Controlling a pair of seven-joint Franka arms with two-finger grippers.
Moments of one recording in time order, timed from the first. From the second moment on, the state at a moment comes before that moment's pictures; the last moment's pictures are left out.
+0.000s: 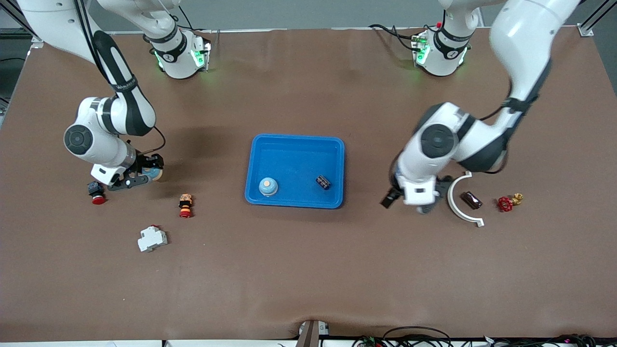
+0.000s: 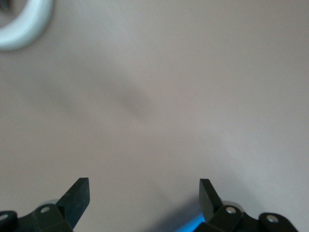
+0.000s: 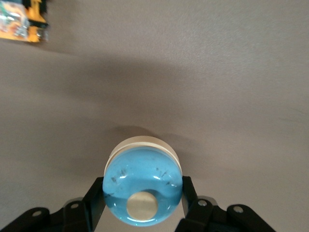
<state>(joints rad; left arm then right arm) 0.11 0.58 -0.70 -1.73 0.43 2.17 -1.59 0.06 0.29 -0.11 -2.33 -0.01 2.46 -0.29</state>
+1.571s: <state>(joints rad) -0.40 0.86 -0.46 -1.41 0.49 2.08 -1.81 0.43 0.17 -0.07 -2.01 0.14 2.04 0.38</state>
